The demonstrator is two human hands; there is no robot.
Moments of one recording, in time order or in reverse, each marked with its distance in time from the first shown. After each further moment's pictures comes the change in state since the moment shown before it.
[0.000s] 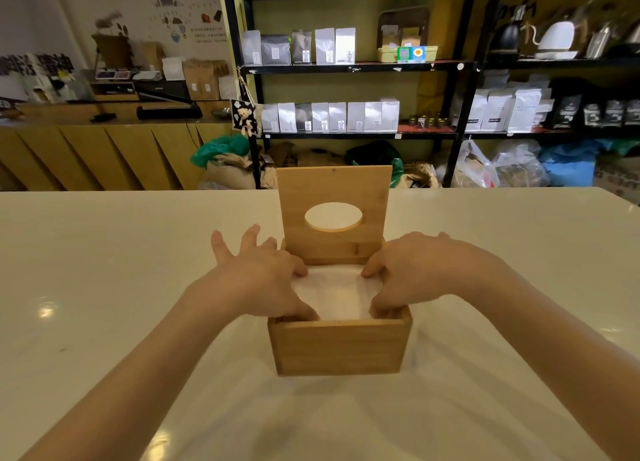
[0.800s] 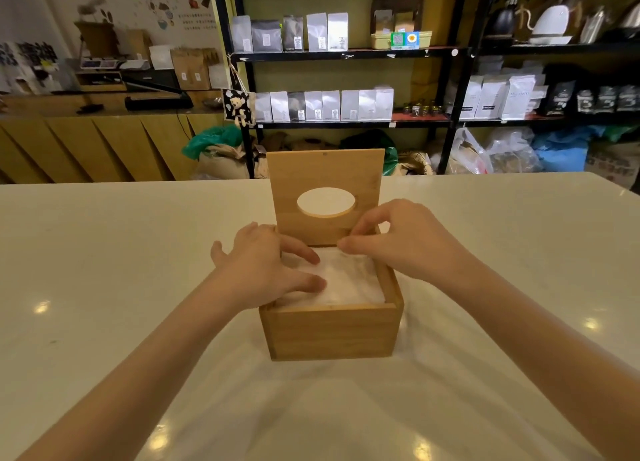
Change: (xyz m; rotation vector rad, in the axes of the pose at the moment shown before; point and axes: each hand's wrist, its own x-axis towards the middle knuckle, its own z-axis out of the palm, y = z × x) left_hand 0.001 0.002 0.011 -0.414 0.236 0.018; right_hand 0.005 0.002 0.016 0.673 0.483 -0.017
